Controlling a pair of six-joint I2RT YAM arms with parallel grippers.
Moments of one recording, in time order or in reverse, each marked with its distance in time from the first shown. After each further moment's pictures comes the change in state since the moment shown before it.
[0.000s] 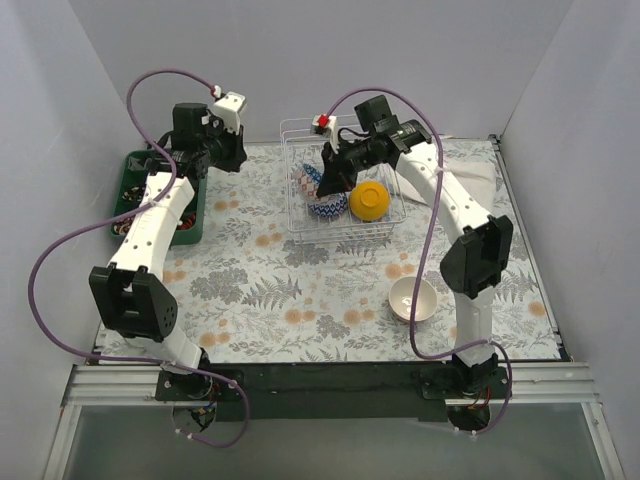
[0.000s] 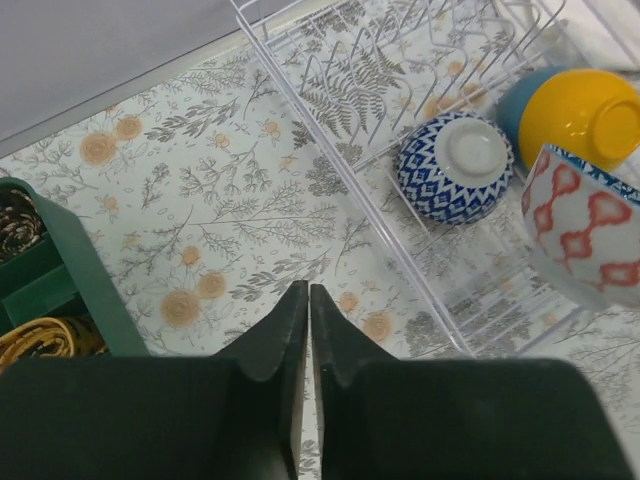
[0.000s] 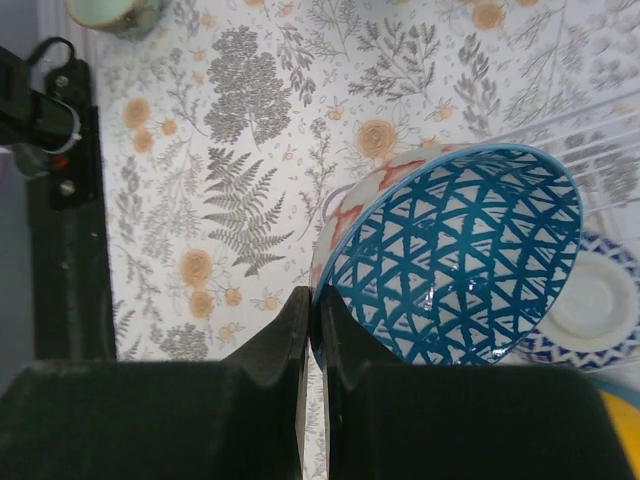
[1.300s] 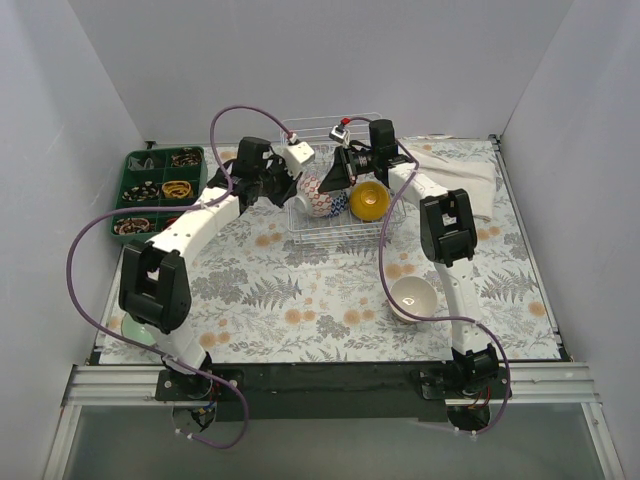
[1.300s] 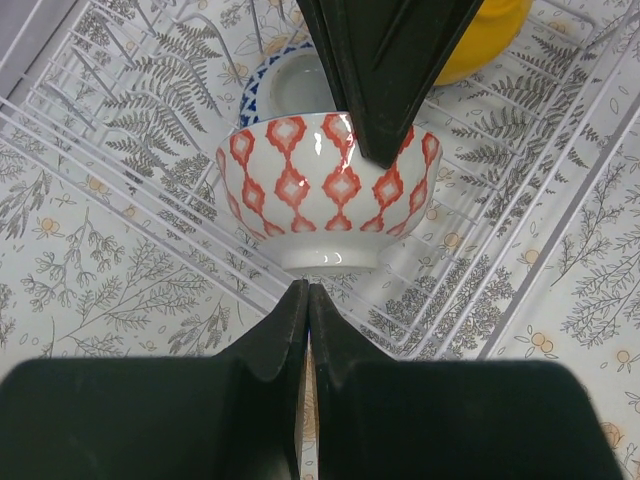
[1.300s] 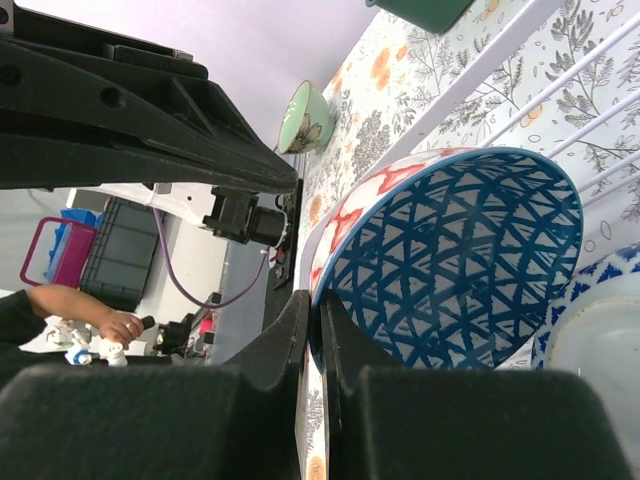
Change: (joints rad) left arm -0.239 0.107 -0.233 0.214 0.061 0.266; right arm -0.207 0.481 -0.089 1.032 -0.656 1.124
